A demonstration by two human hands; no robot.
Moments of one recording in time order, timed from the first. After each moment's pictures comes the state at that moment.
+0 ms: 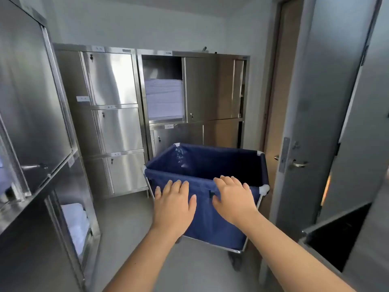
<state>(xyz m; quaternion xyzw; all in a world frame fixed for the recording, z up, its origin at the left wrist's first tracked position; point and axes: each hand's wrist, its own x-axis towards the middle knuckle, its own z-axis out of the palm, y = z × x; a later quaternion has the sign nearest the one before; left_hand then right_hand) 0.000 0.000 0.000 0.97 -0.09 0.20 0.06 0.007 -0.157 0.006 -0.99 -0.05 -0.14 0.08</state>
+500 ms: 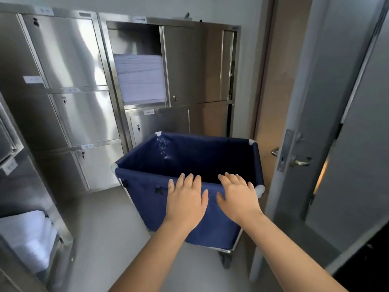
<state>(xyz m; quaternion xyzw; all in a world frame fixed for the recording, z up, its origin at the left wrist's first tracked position) 0.189 -0.105 -0.034 0.97 -0.17 0.18 0.06 0.176 -0.246 -0.031 -0.99 0.00 -0.12 0.12</state>
